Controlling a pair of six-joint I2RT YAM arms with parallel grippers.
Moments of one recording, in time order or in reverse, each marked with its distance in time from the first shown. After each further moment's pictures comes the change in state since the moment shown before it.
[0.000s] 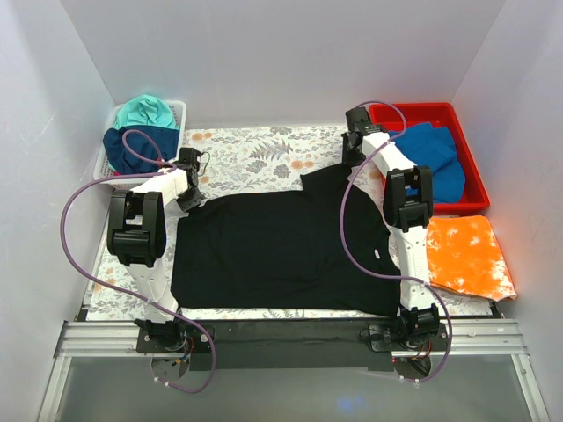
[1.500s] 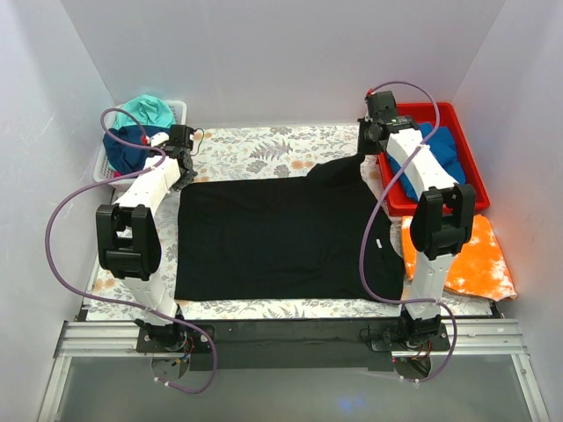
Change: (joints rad) left arm -0.005 -0.133 0.164 -0.135 -0.100 -0.089; right arm -0.007 -0.463 -0.278 -0.019 -0.003 -0.023
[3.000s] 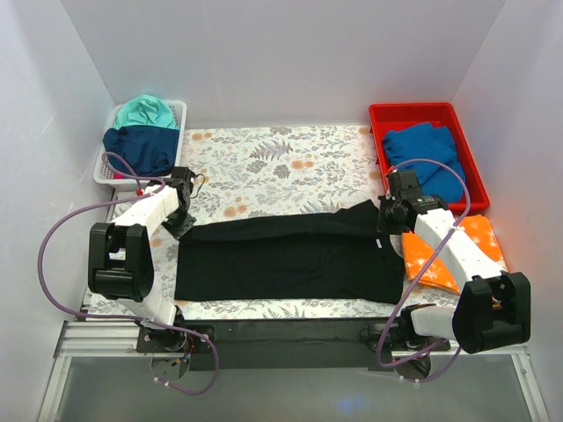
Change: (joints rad) left arm -0.001 -0.176 -0.376 -0.200 0.053 -0.237; right arm -0.001 -0.736 -0.957 0.004 -0.026 0.079
